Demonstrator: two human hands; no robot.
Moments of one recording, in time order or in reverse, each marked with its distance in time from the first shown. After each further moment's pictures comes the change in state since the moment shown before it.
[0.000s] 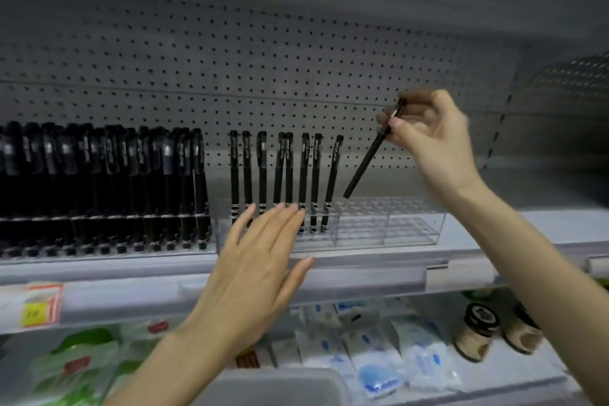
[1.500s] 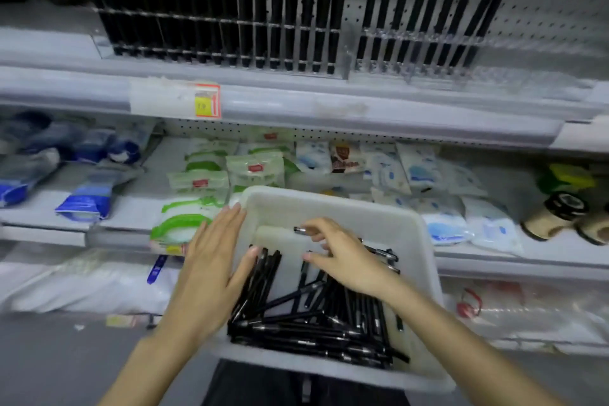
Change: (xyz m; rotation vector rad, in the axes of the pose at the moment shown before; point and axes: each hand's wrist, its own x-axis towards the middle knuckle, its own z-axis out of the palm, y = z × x) left_hand -0.271 -0.052 0.000 -0.333 -0.234 -0.541; right_hand -0.303 0.103 0.143 -0.470 -1.003 0.435
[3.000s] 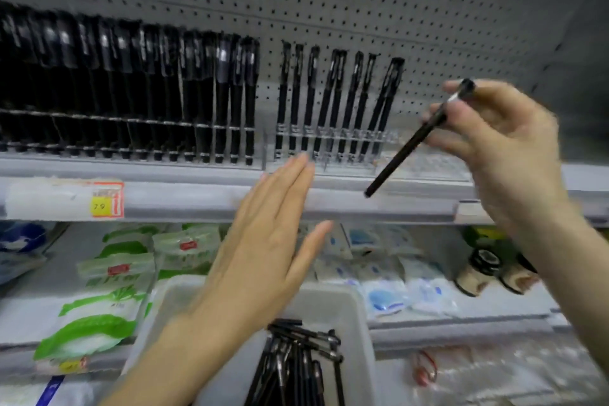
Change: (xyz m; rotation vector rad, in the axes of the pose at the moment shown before) left_hand 0.126 0.158 -0.028 -0.058 0.230 0.465; right_hand -0.062 -0.066 -0.250 0.573 0.934 -0.362
